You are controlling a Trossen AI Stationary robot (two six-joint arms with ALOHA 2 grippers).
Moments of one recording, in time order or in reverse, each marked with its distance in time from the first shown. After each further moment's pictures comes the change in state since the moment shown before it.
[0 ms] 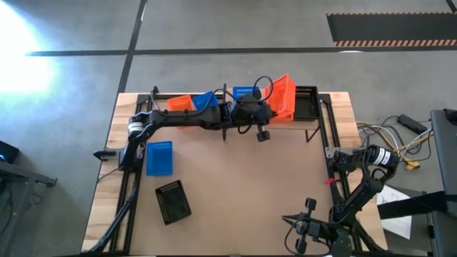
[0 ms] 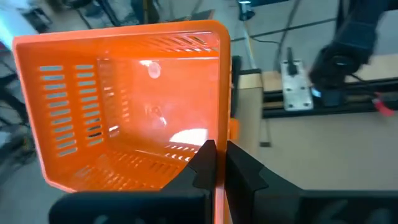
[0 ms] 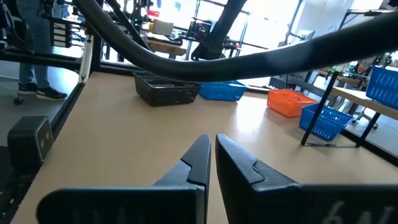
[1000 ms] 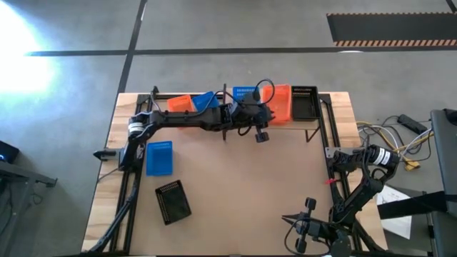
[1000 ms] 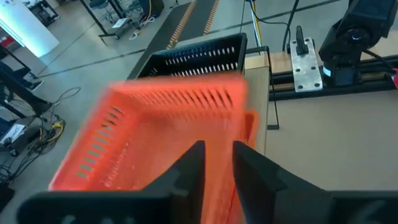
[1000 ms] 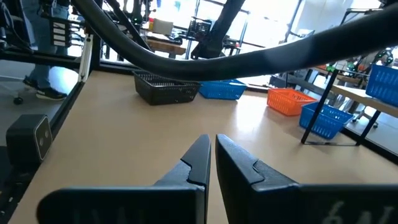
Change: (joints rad) left arm -0.004 0.000 -0.019 -0.033 -0.044 0.025; right arm 0.000 0.000 -0.001 -0.028 0.000 0.032
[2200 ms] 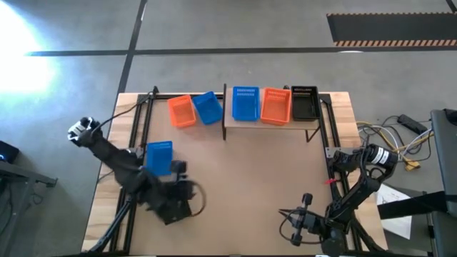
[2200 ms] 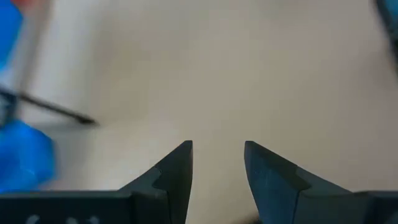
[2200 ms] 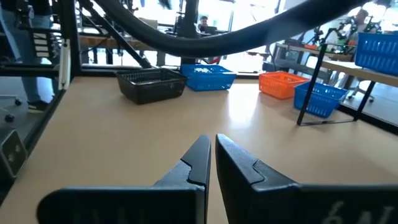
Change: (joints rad) left arm -0.836 -0.603 -0.543 -0.776 -0.318 -0.773; right arm -0.050 0.000 -0.014 -0.127 -0.002 0.247
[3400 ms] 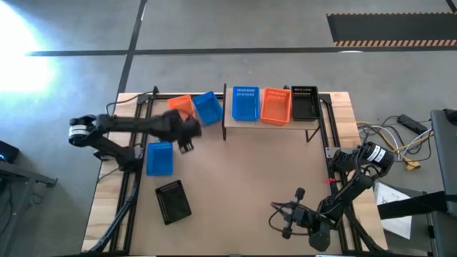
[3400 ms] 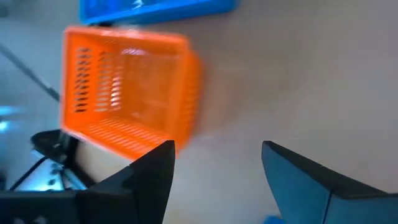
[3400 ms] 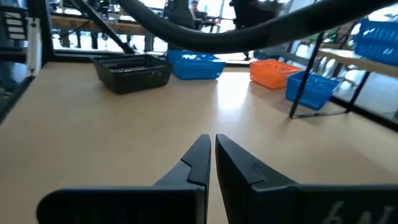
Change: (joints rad) left arm 0.928 -0.034 -0.369 0.059 0.056 0.336; right arm -0.113 0.000 0.000 -0.030 -0.088 0.003
